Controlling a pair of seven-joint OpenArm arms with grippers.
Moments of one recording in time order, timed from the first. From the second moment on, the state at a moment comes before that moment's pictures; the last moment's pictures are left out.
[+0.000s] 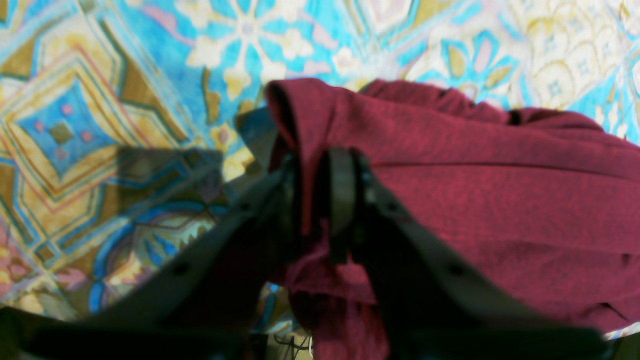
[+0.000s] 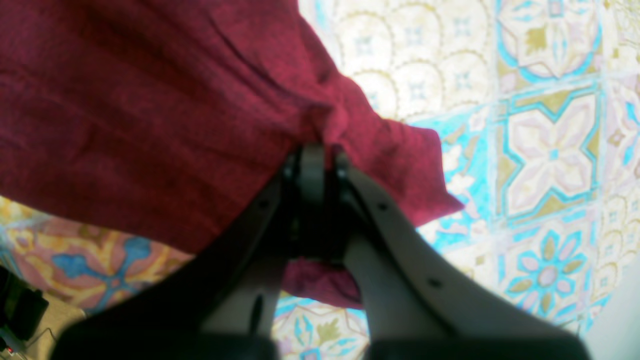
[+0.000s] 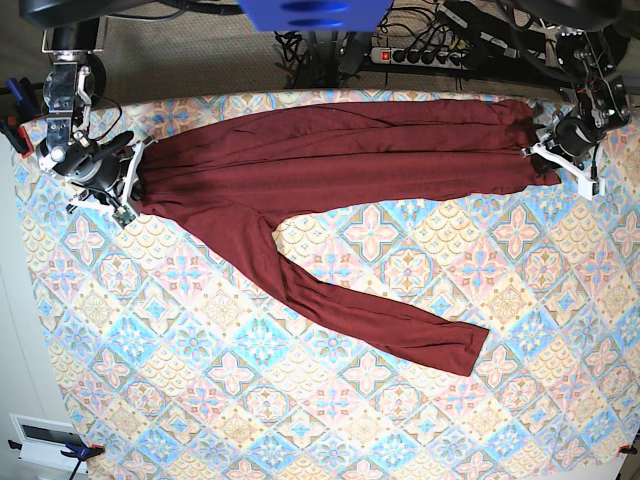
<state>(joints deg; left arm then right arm) 19.3 -21.5 -32.5 92.6 -41.0 -15.3 58.2 -12.5 27.9 13.4 95.6 13.0 41.7 -47.5</state>
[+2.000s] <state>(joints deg) 10.3 -16.6 -48.2 92.8 -52.8 -15.1 68.3 20.4 15.2 -12.0 72.4 12.8 41.6 -43.0</state>
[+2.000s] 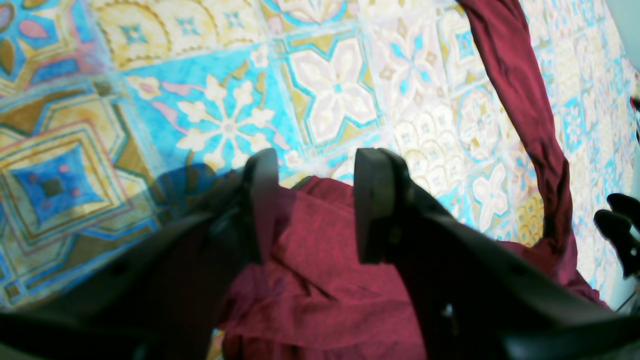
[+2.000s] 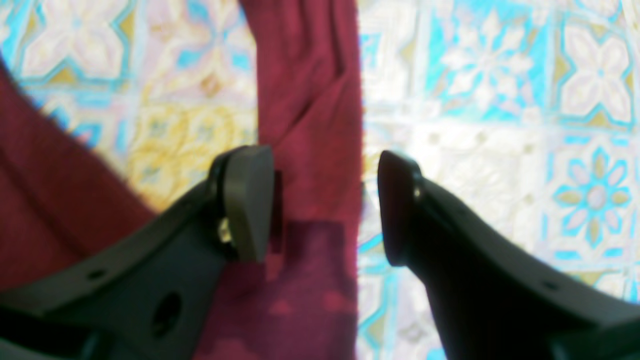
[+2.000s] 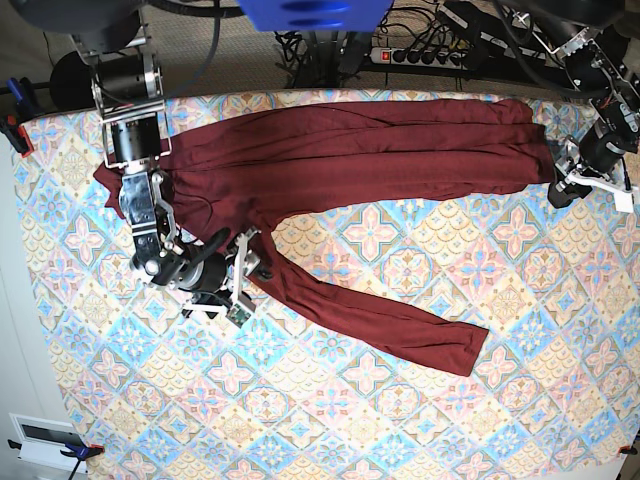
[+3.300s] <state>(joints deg) 10.1 -15.4 -48.2 92.7 -52.5 -15.1 67.8 7.8 15.4 -11.6 90.5 12.5 41.6 -44.5</state>
